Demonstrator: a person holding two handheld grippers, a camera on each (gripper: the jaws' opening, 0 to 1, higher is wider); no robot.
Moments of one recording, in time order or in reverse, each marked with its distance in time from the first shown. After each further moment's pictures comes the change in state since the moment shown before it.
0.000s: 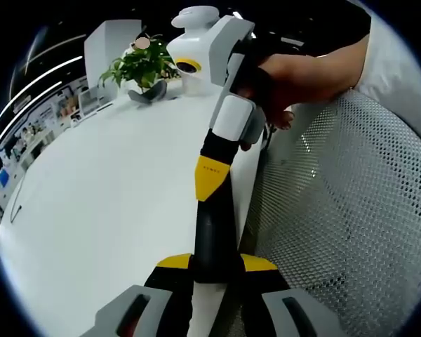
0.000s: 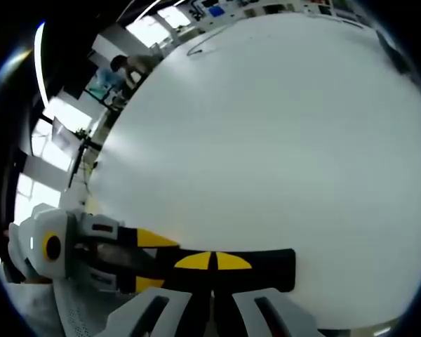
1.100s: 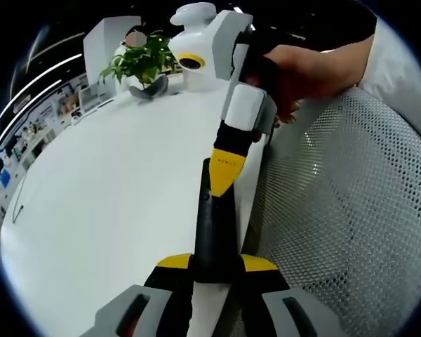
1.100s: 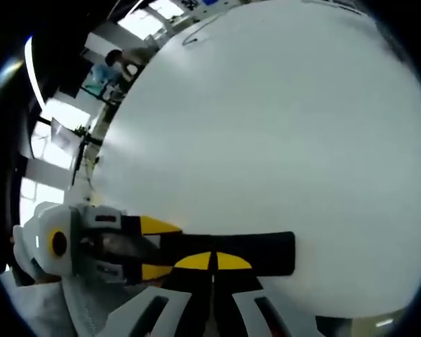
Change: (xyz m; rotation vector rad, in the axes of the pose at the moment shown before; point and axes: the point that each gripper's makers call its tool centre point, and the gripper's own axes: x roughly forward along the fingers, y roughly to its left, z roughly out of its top) left arm 0.000 0.005 -0.003 -0.001 0.038 0.012; right arm -0.005 0.001 -0.009 0.033 0.080 0.011
